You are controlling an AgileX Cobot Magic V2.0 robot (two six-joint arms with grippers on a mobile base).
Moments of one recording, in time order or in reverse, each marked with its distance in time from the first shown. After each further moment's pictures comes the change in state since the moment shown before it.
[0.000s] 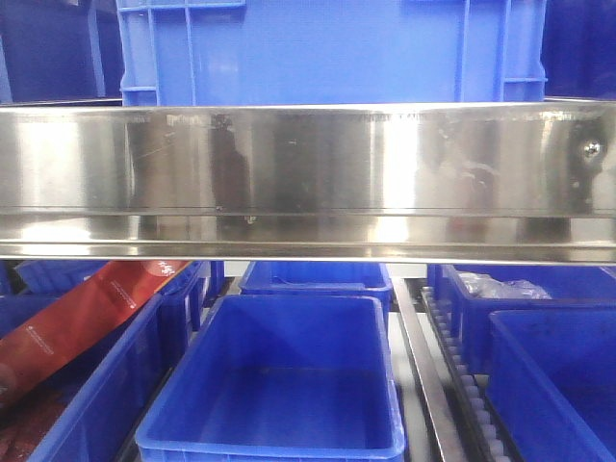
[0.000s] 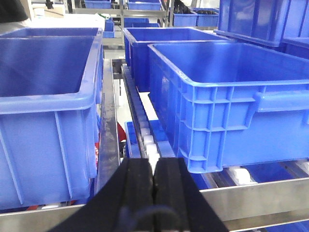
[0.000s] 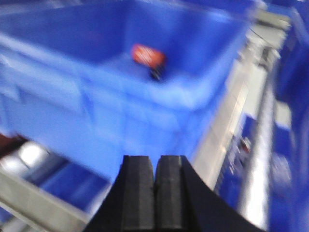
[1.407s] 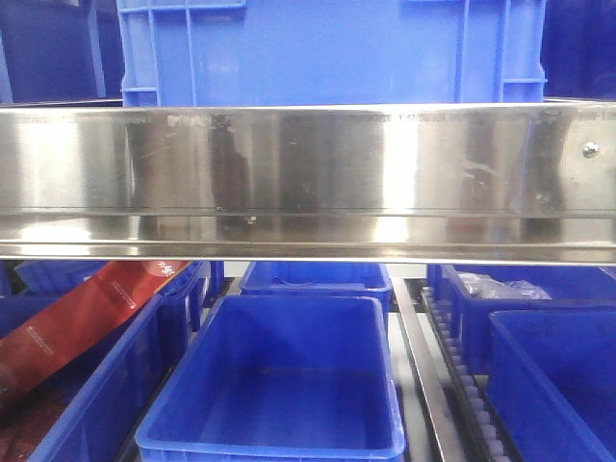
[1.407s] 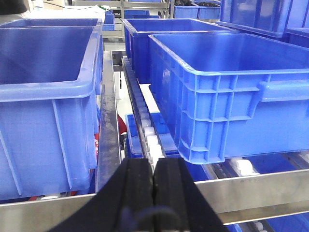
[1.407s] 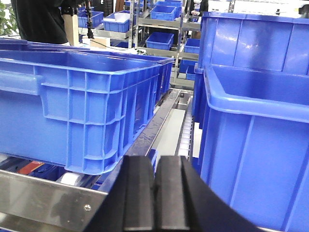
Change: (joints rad) left arm 0.000 0.000 0.035 0.002 -0.007 0.000; right arm -0.174 -0.659 0.268 -0.021 0.056 0.010
